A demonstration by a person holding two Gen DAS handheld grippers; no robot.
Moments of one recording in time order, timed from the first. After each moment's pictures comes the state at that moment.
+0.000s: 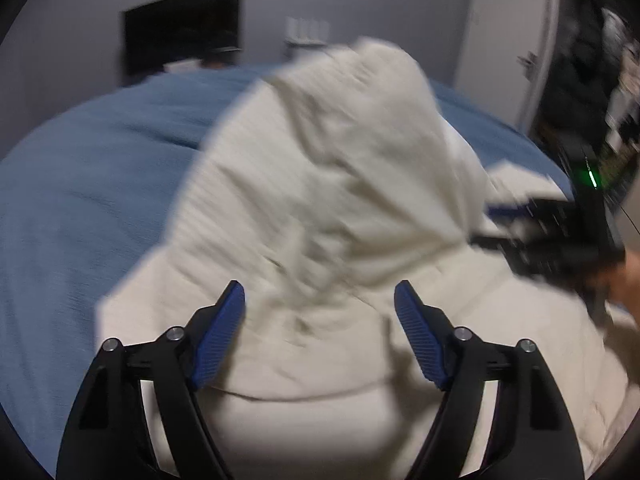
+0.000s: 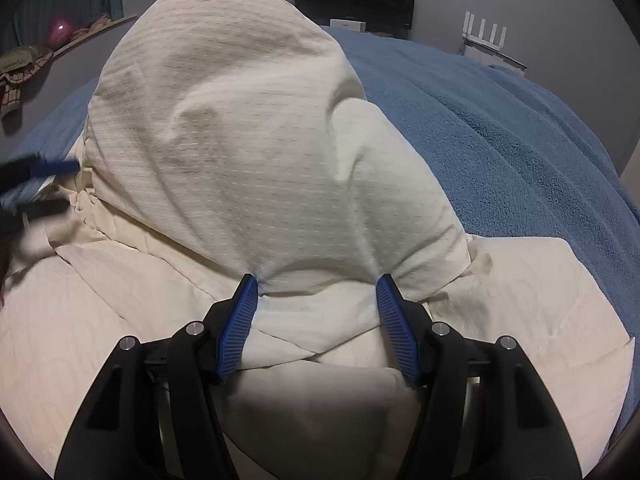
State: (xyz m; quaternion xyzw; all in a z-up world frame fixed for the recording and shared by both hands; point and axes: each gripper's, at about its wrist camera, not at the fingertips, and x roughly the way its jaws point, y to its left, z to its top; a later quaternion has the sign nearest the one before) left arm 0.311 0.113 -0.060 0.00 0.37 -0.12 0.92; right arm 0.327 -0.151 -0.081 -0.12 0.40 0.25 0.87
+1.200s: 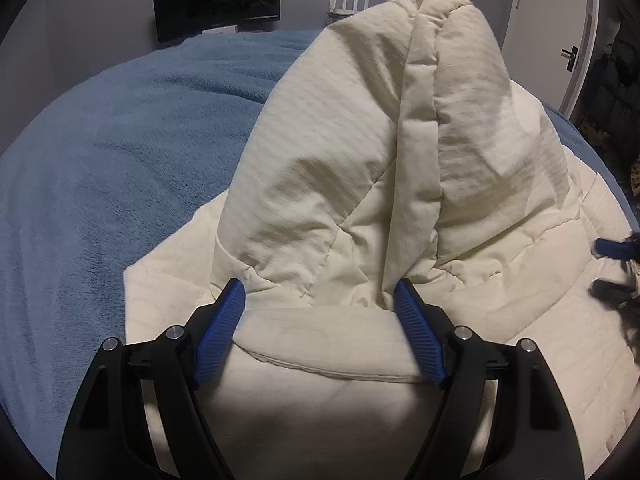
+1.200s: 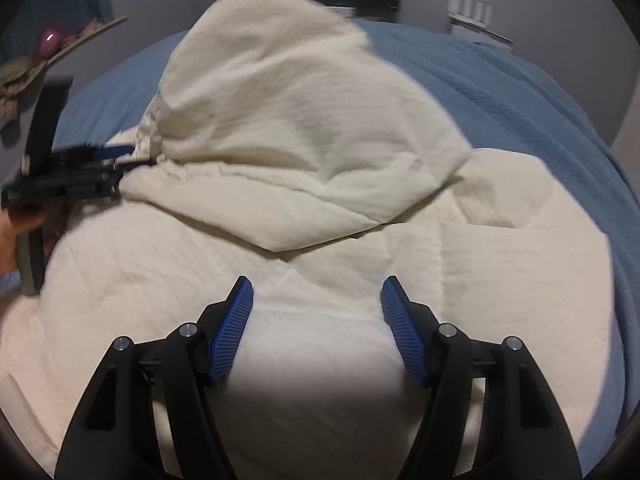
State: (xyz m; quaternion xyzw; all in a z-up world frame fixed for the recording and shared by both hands) left arm 0.321 0.127 -0.086 0.01 0.42 -0.06 0.90; right arm 0.236 -0.149 -0.044 -0.07 0.44 0.22 0.87
